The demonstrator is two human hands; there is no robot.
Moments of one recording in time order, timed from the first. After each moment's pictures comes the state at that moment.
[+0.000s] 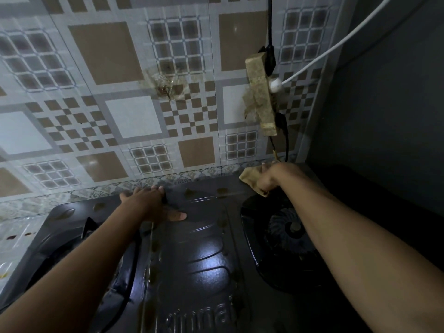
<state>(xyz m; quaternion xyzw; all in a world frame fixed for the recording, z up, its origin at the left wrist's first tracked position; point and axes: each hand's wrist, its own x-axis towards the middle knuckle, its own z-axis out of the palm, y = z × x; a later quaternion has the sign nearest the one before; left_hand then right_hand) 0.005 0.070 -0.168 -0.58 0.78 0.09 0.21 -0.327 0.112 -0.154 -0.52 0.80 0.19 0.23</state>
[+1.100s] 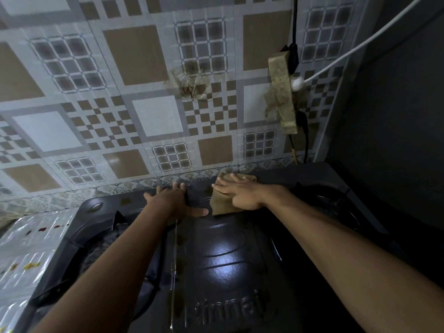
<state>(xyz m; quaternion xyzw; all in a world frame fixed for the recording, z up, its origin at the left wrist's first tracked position) 0.004 0.086 -0.166 -0.61 0.76 0.11 0.19 -0.213 0.133 -0.156 -0.76 0.58 0.08 0.28</state>
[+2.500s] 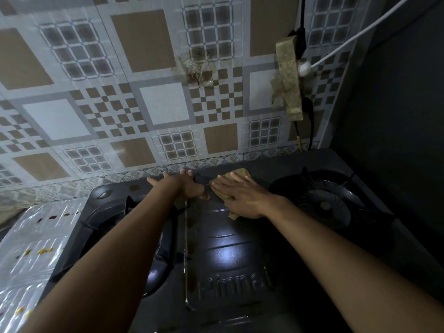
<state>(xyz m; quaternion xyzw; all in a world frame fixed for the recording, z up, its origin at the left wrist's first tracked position) 0.009 0.052 -0.185 -0.62 0.73 0.19 0.20 -0.183 0.173 -0.183 -0.78 0.59 -0.01 0.21</state>
